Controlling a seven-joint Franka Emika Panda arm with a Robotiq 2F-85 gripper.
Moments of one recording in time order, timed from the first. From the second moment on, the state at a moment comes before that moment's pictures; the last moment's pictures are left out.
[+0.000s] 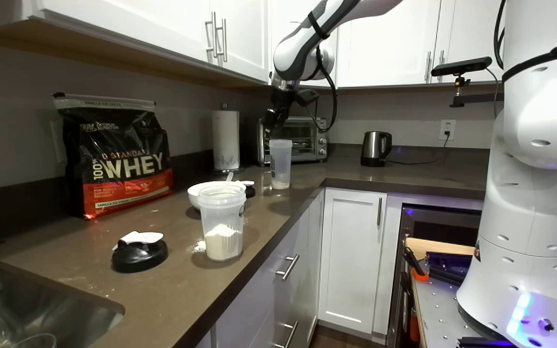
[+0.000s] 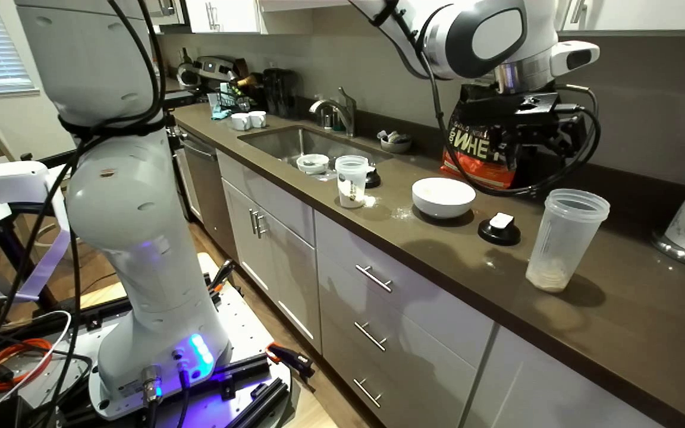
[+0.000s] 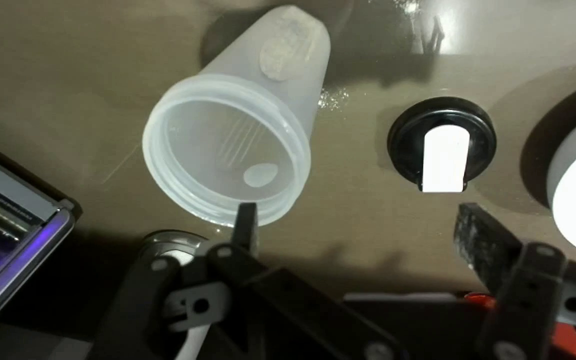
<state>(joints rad) -0.21 0.09 -0.26 -2.06 -0.07 2.56 -0.38</state>
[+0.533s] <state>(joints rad) -0.25 0.19 -0.26 -1.96 -0.02 2.46 -0.38</state>
